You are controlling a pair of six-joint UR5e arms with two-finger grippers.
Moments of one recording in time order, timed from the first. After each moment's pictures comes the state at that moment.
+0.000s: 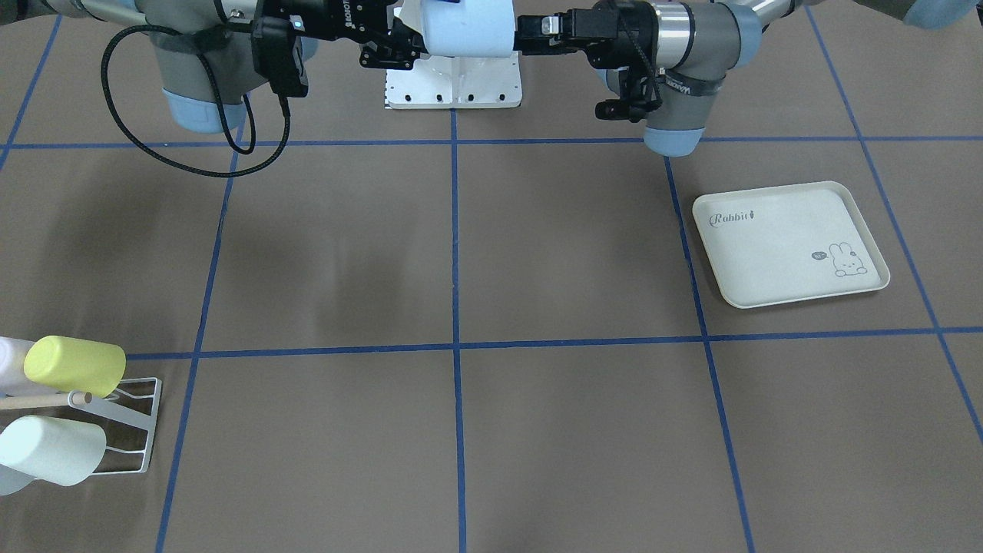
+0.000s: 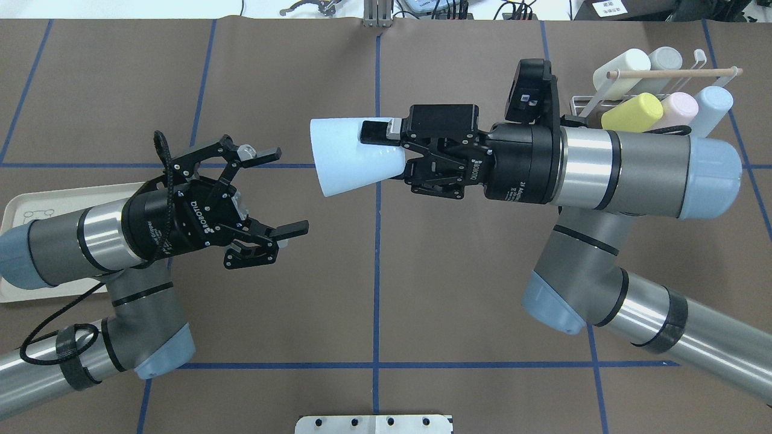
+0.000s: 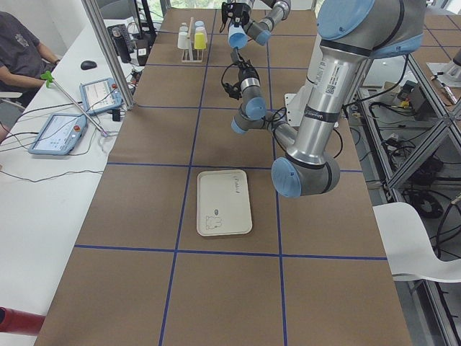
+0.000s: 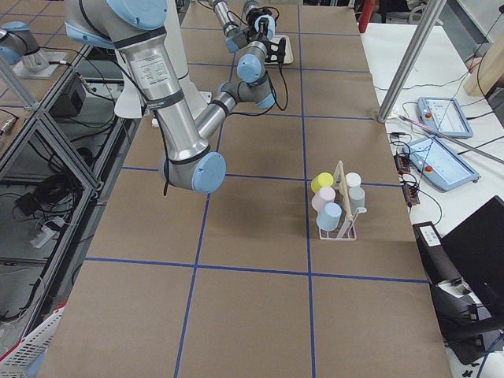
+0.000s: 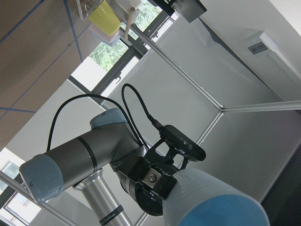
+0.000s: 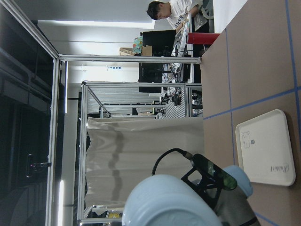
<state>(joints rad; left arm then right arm) -0.53 -1.94 -1.65 -3.60 -1.67 -2.59 0.64 -1.07 1.77 0.00 1.89 1.95</state>
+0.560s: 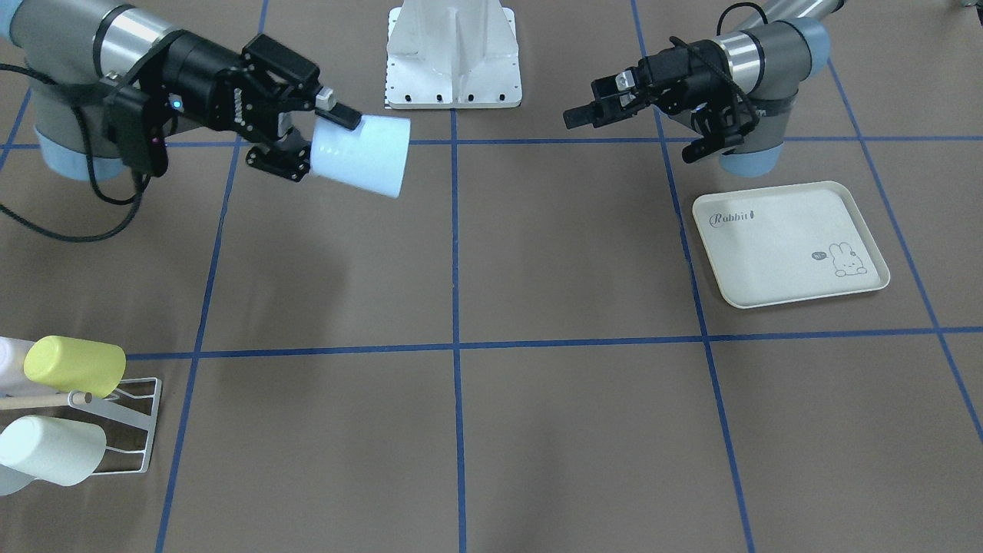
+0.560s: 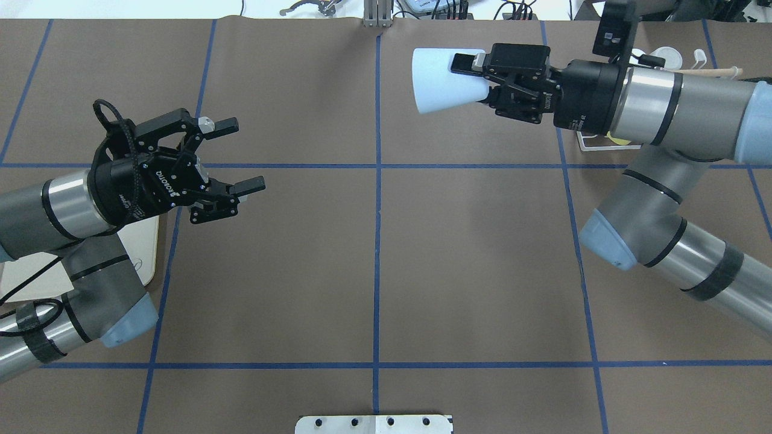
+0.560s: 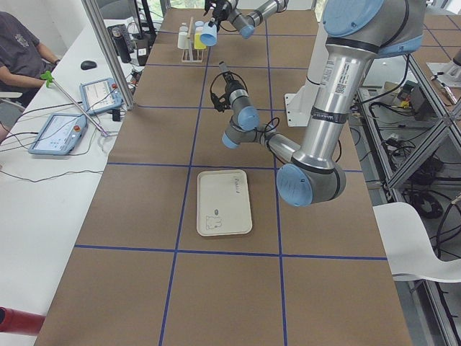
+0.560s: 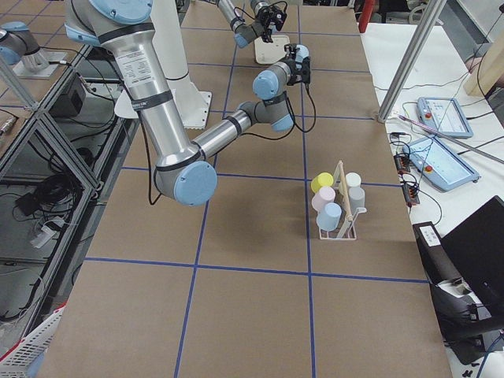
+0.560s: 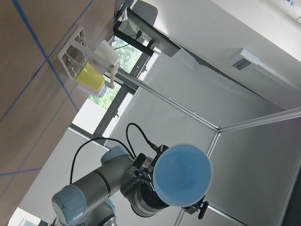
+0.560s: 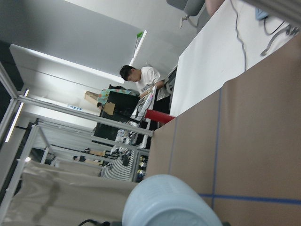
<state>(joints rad) -0.64 -1.88 -1.60 -3.51 -1.68 -2.30 0.85 -1.18 1.66 -0.05 1.89 1.71</state>
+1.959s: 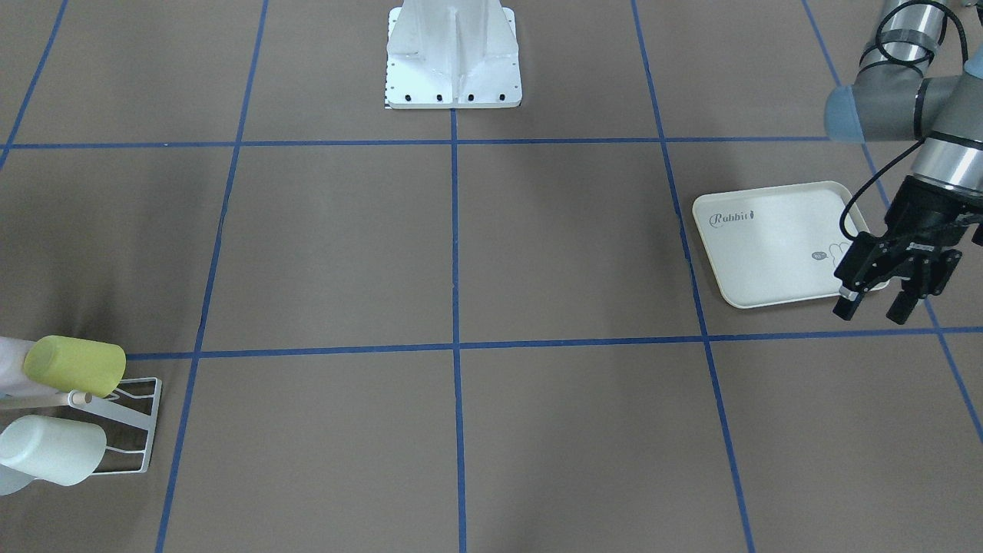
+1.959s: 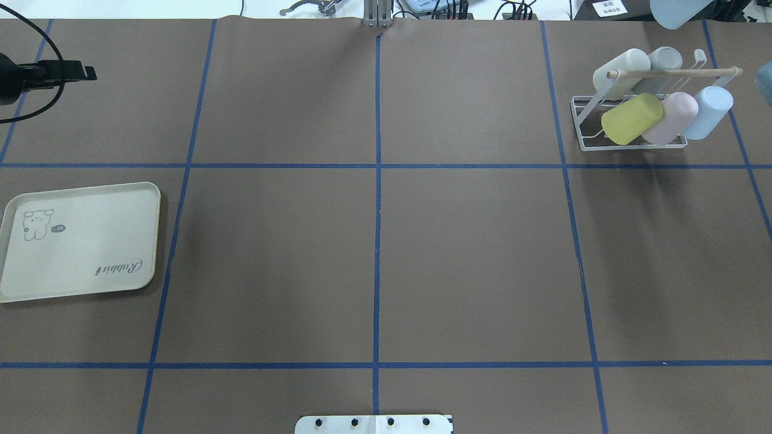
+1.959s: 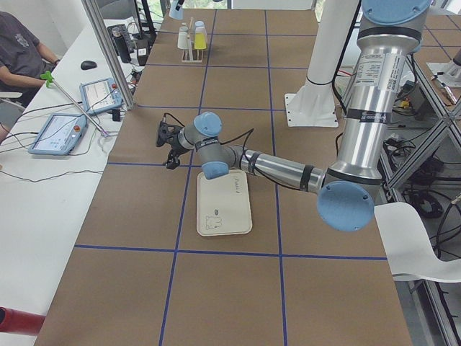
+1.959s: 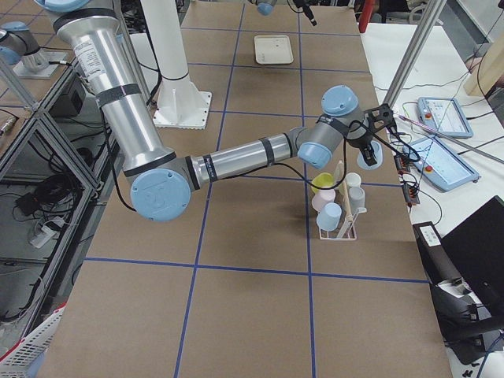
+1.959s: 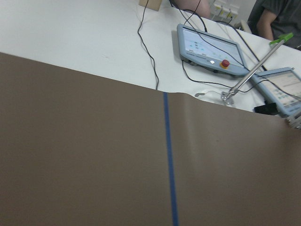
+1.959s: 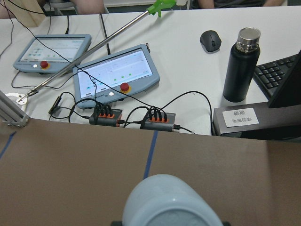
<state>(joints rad) -1.12 -1.71 -1.63 -2.47 -1.90 -0.99 1.37 -1.15 1.43 -0.92 2.19 0.62</state>
